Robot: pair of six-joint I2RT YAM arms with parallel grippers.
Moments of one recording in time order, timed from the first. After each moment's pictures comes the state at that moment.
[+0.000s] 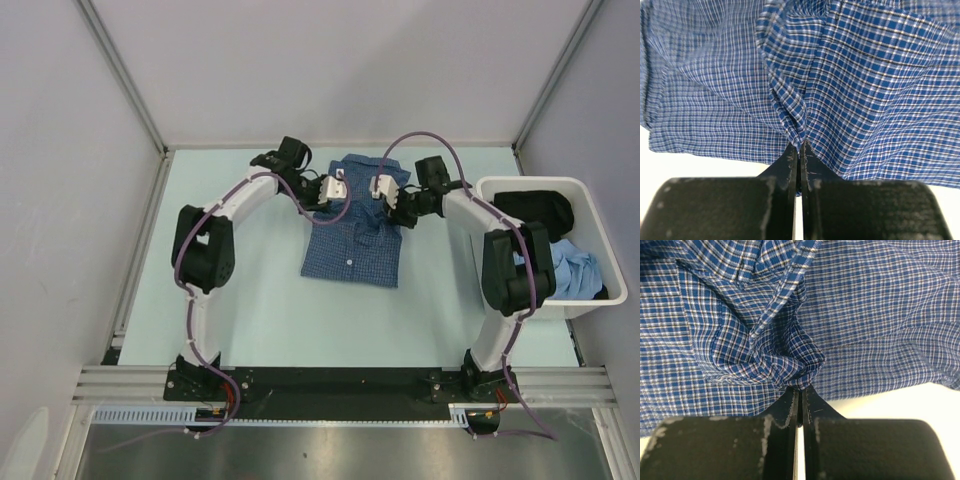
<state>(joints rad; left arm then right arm) -0.42 2.10 1.80 -0.77 0.73 1.23 0.25 1.81 1.32 -0.49 -0.60 -0.99</state>
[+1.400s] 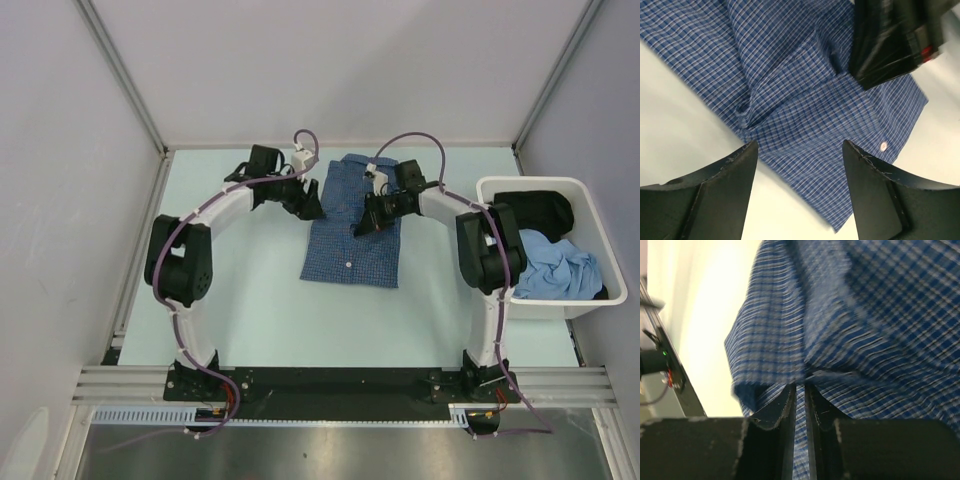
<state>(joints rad) -0.31 1.93 1.47 -0.34 0.73 0.16 0.31 2.04 1.45 -0.40 -0.80 0.04</state>
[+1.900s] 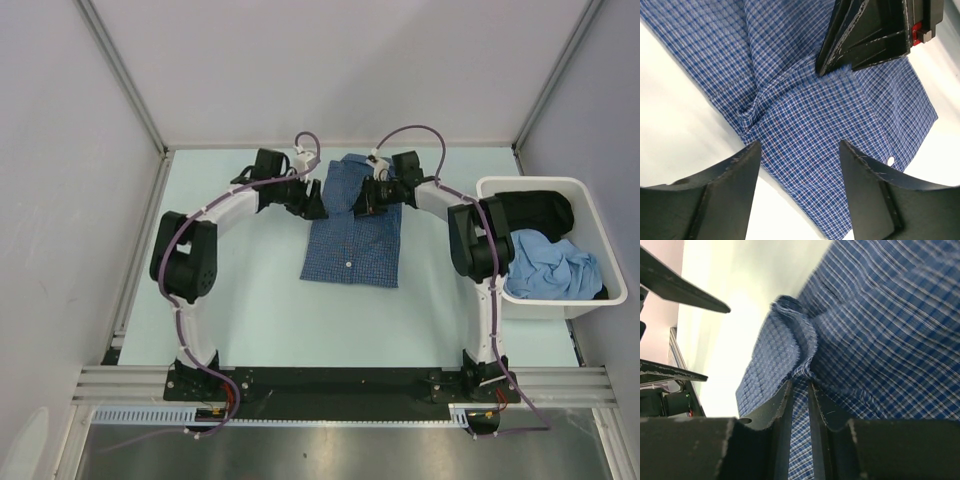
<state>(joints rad) -0.33 1.96 1.46 -0.27 0.66 0.05 0.29 2.19 1.59 -0.20 -0.82 0.28</state>
